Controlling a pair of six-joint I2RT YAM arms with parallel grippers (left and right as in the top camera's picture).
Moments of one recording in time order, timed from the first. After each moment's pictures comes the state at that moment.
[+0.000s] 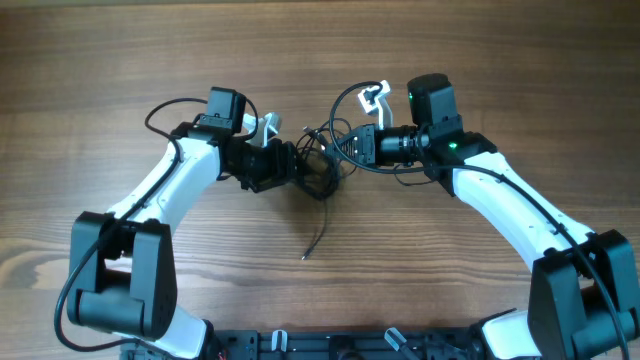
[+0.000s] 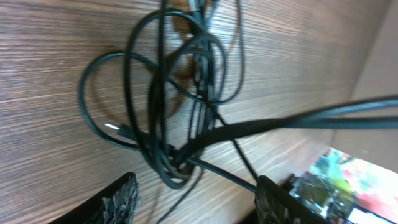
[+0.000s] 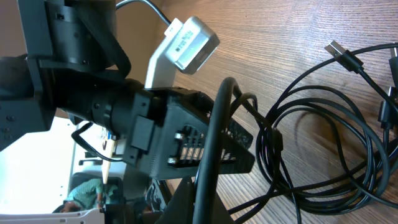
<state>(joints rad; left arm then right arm) -0.20 1.73 1.06 -0.67 0.68 -0.36 0.35 1.62 1.00 -0.15 -0.94 0.52</state>
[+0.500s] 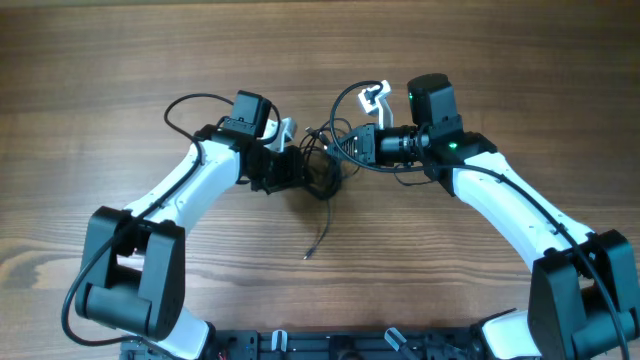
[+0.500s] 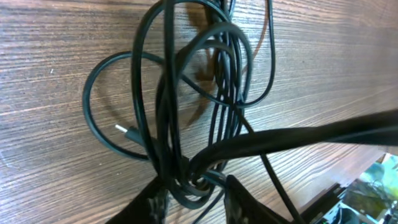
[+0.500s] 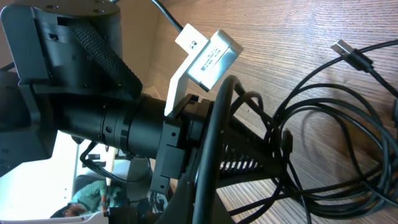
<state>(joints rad) -0.30 1.74 1.06 -0.64 0.53 -0.37 0.35 1.62 1.00 -0.15 -0.94 0.55</state>
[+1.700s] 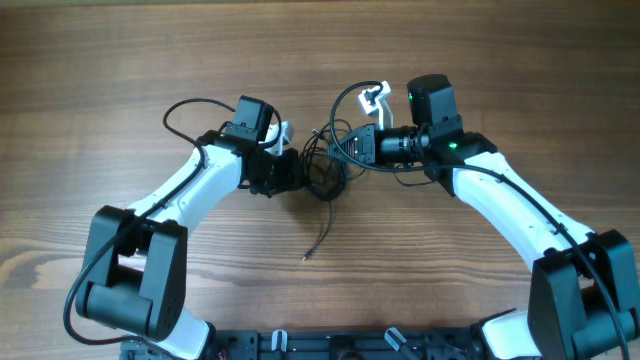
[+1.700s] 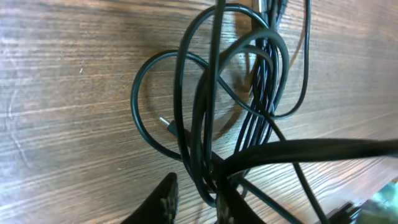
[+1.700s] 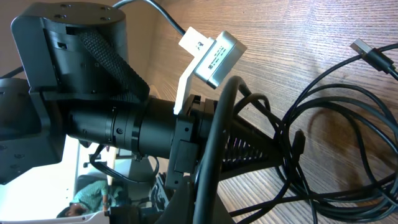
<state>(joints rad) -0.31 1.74 1.02 -0.58 0.48 -0.44 0.35 1.62 1.00 -0.16 -0.94 0.55</state>
